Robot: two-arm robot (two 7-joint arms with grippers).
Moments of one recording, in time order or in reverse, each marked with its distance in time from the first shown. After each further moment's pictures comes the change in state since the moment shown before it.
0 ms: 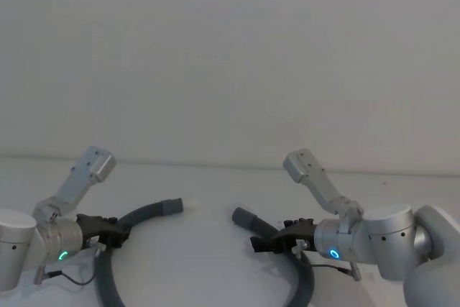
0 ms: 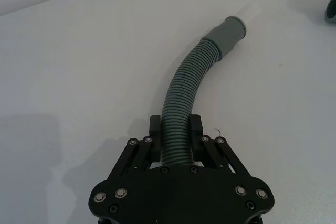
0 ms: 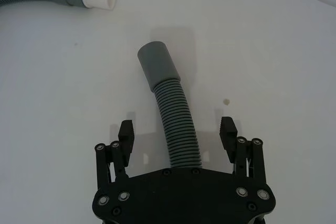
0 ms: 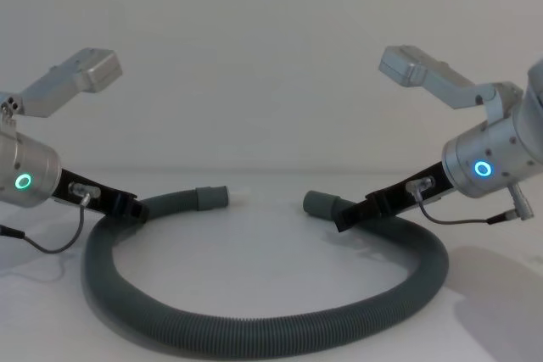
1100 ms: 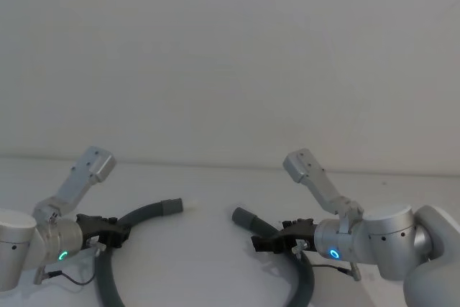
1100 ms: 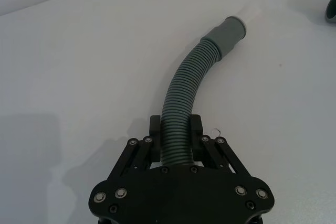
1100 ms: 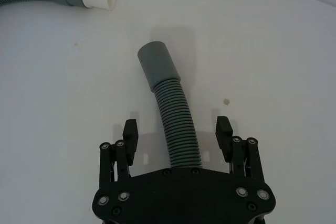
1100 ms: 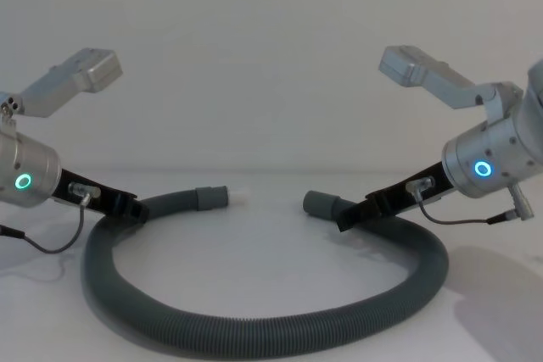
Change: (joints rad) left arm 0.000 0.000 0.000 0.000 0.000 0.000 0.000; right arm 0.000 0.000 0.000 0.000 0.000 0.000 0.000
